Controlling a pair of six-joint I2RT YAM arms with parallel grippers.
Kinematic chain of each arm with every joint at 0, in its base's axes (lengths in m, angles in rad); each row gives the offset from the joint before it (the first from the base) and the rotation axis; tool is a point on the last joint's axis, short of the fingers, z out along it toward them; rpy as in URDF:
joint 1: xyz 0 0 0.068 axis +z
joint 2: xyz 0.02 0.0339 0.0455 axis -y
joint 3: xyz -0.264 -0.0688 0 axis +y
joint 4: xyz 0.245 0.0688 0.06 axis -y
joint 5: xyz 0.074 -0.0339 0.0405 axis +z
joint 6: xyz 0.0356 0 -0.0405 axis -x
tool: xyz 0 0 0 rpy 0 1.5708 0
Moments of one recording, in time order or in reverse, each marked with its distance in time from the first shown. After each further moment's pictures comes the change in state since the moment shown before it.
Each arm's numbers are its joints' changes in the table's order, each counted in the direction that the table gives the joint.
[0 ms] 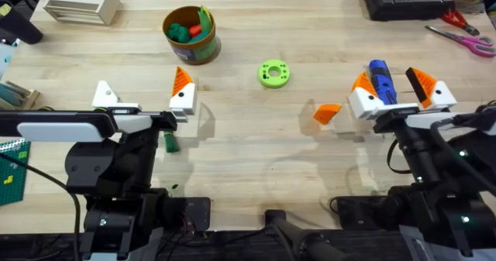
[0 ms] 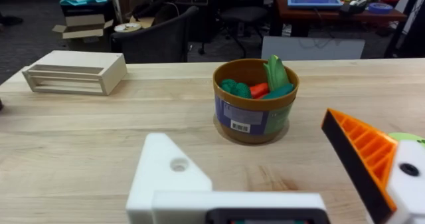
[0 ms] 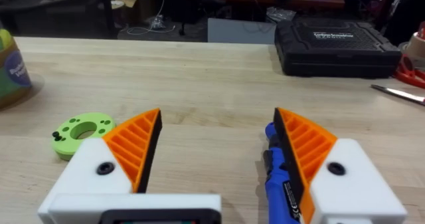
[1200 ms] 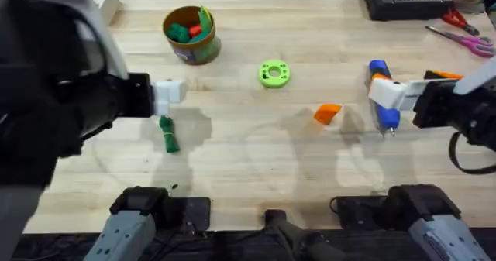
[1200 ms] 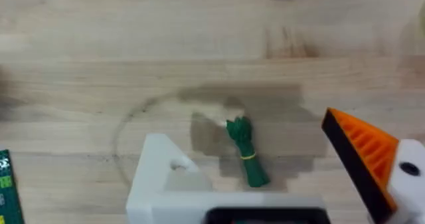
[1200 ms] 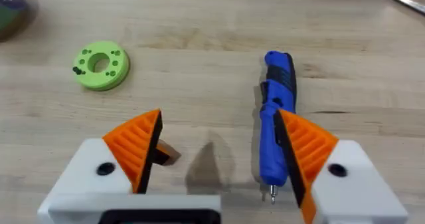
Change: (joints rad) left arm 0.000 -0.768 -0.825 -0.913 0.077 -0.021; right arm 0.000 -0.527 -0.696 -0.723 -0.006 -0.009
